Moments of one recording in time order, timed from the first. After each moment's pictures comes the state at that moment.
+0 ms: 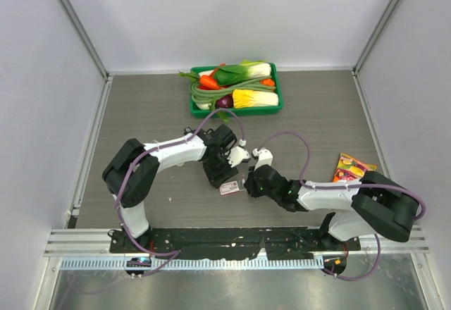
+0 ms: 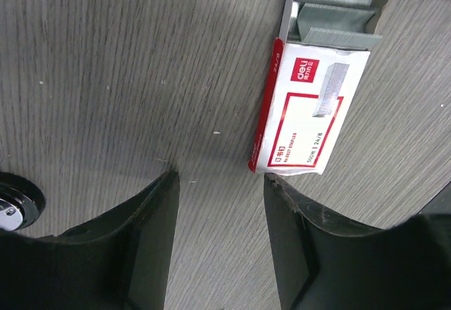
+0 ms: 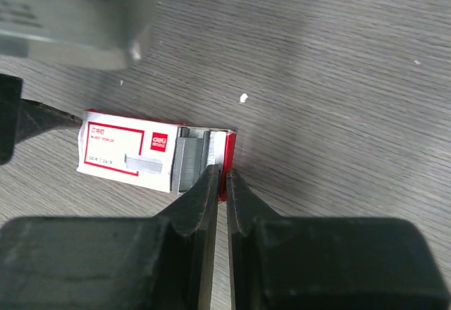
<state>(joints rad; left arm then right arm) -0.79 1.81 1.16 -0.71 0.23 0.37 0.99 1.35 0.40 0.26 0.26 0.63</state>
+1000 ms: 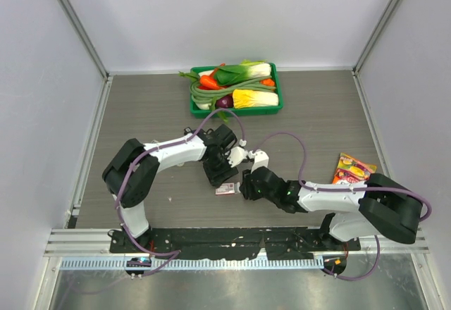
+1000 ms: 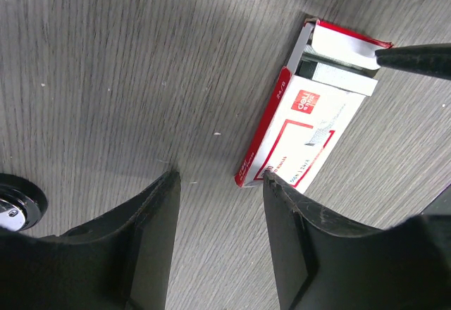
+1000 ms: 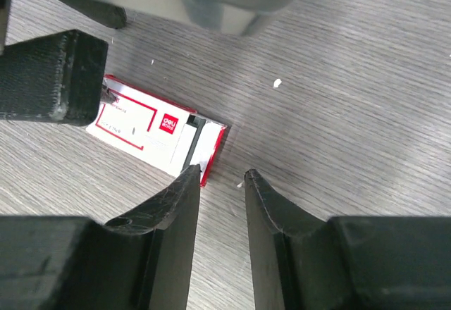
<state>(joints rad) -0.79 1.81 1.16 -0.71 0.23 0.37 1.05 1.32 0.44 0.17 0.26 0.62</state>
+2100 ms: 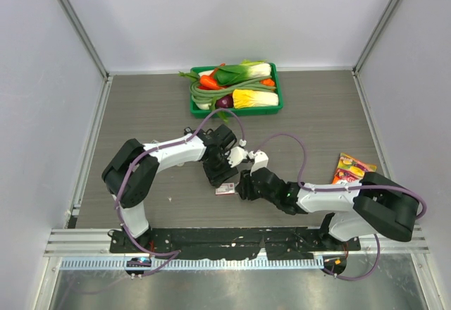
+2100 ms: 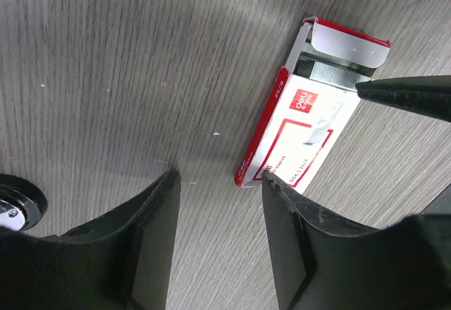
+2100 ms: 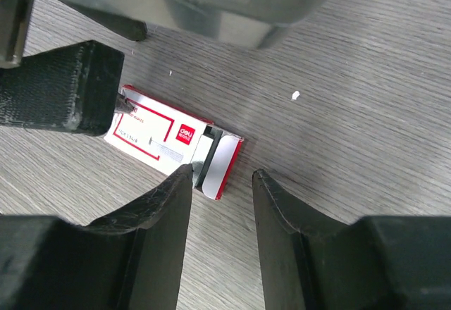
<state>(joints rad) -0.79 1.80 1.16 -0.70 0.23 0.37 1.05 1.34 0.40 0.29 0.25 0.64</state>
